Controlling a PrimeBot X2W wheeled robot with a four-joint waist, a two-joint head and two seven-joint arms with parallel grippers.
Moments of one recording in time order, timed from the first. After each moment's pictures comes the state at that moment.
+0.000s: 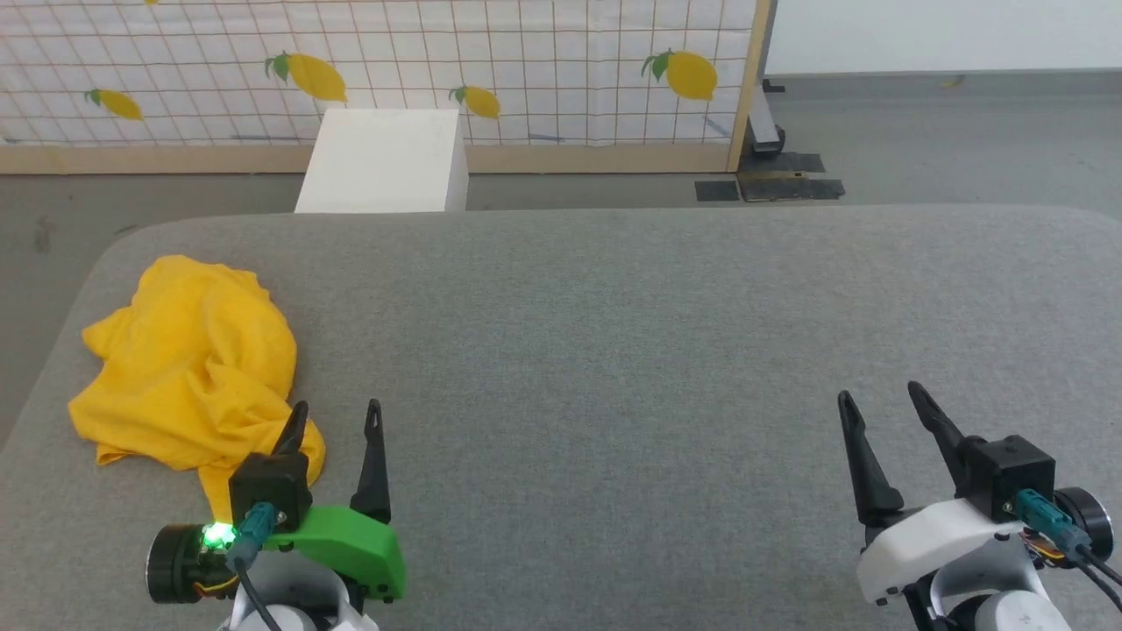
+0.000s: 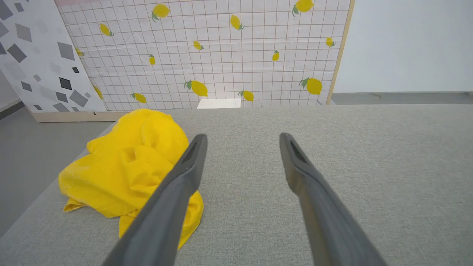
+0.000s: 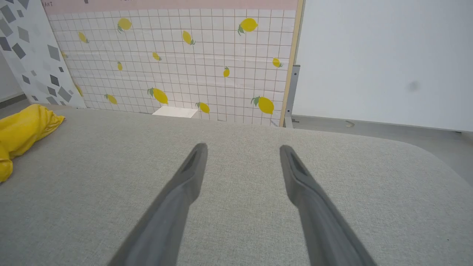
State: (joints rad) left arm -0.01 0.05 -0.03 0.03 -0.04 0.01 -0.05; right arm 0.00 -0.05 -0.02 0.05 0.04 0.13 -0.04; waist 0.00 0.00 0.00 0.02
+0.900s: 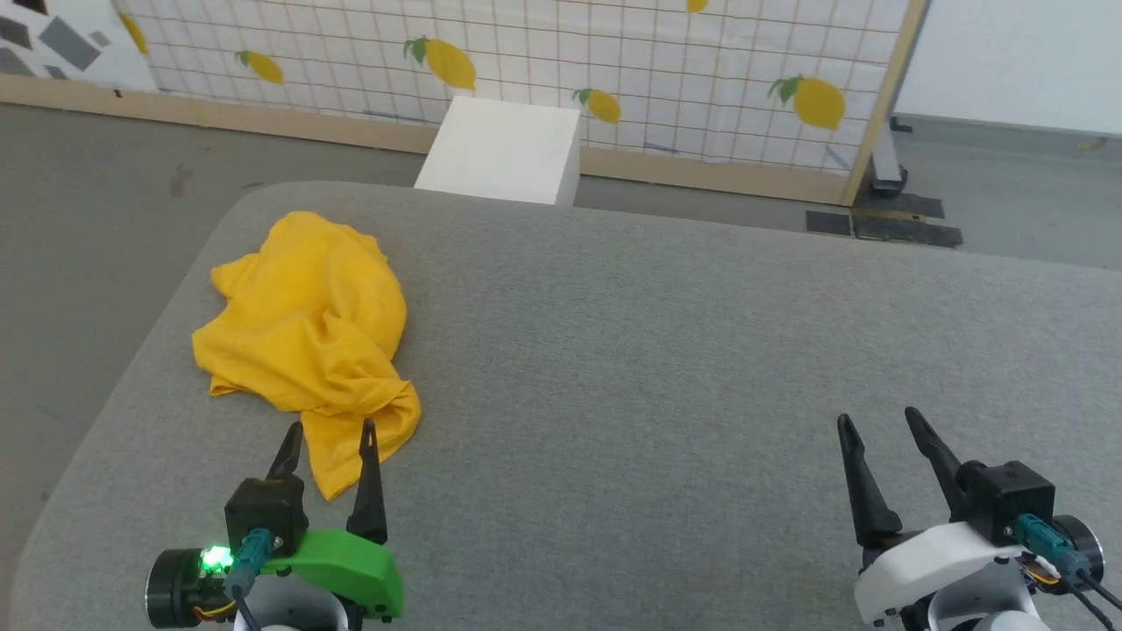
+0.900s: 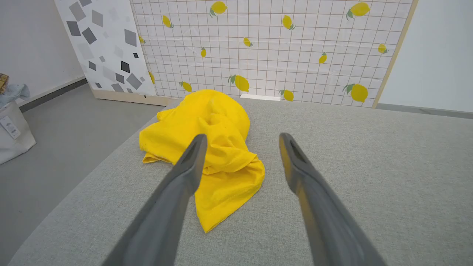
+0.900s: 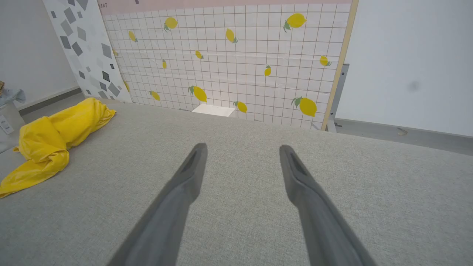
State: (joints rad) left arm 0.02 0.05 -0.03 0.05 -0.06 0.02 -0.10; right arm 0.02 -0.05 -0.02 0.10 0.08 0.13 -0.10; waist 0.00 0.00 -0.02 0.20
